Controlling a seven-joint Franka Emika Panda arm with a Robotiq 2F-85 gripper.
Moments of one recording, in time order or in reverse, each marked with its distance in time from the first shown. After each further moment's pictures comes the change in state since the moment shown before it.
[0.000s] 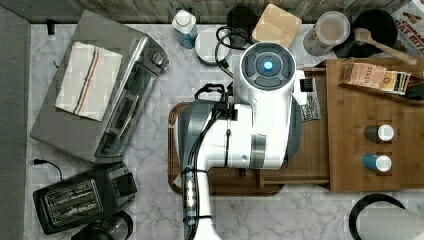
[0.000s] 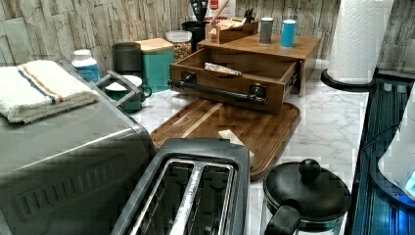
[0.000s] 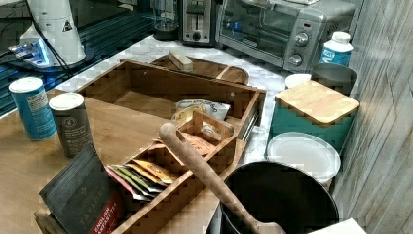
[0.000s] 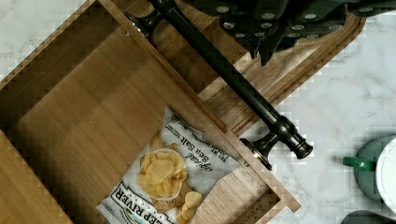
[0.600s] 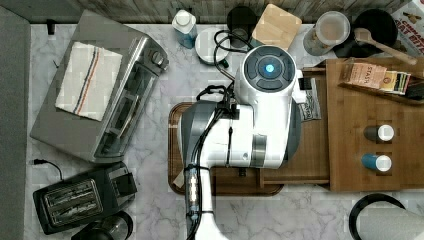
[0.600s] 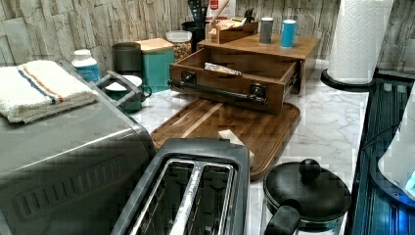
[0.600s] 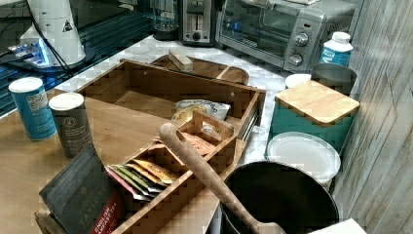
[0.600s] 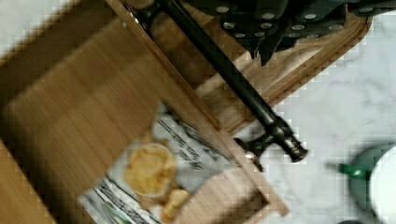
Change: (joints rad) arm -0.001 0.007 -0.005 -0.040 0.018 0.067 -0.107
